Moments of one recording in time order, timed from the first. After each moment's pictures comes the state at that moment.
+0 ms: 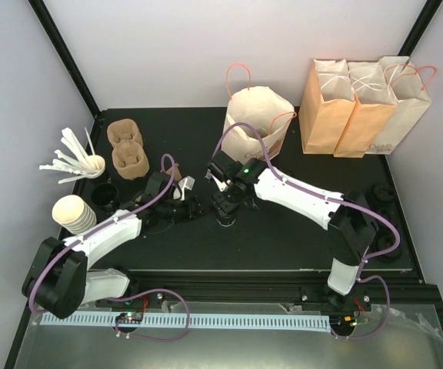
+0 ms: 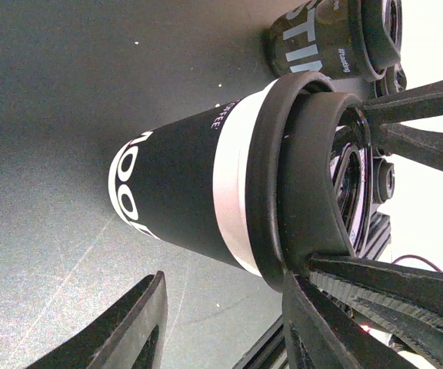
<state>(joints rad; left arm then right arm) -0.44 1.22 0.58 -0.13 0.61 -0.72 0.91 1.79 1.51 -0.93 0.05 0.20</state>
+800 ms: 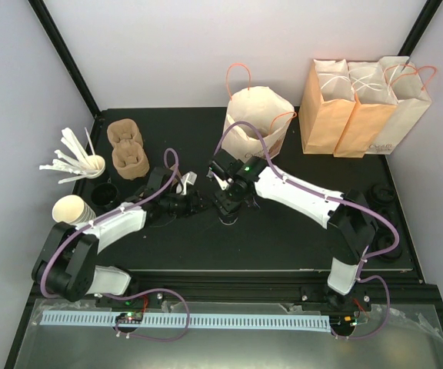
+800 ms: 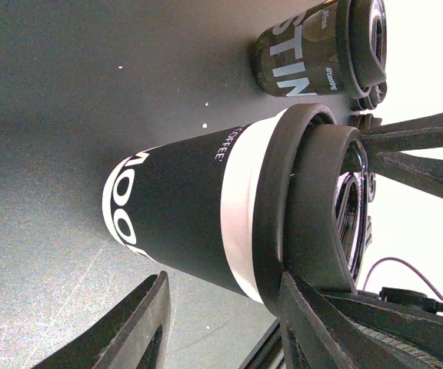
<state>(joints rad) -0.41 1.34 0.61 -0.02 0.69 -0.72 0.90 1.80 1.52 -0.95 0.05 0.18</state>
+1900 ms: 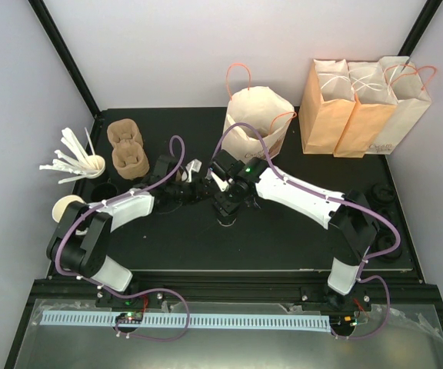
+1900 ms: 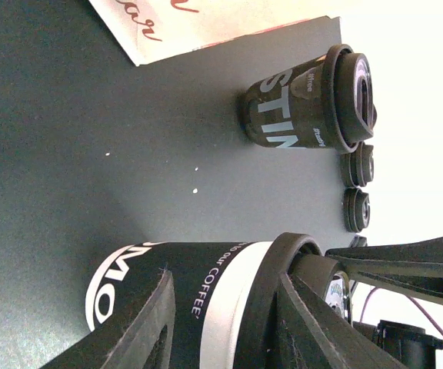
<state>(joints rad) -0.39 1.51 0.75 0.04 0.71 -0.71 0.90 1.79 1.50 -0.93 0.01 0.13</state>
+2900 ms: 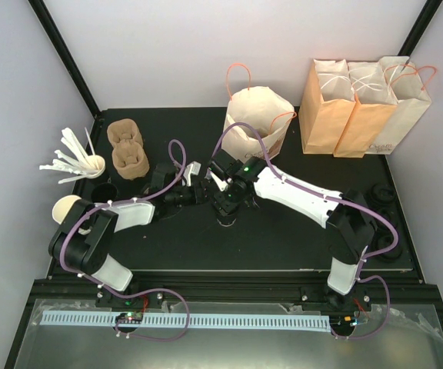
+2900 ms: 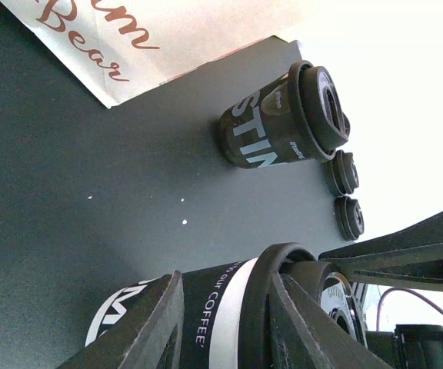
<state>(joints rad) -0.40 1.56 0.60 0.36 0.71 -0.69 0.90 1.81 1.51 -0.94 0.01 0.14</state>
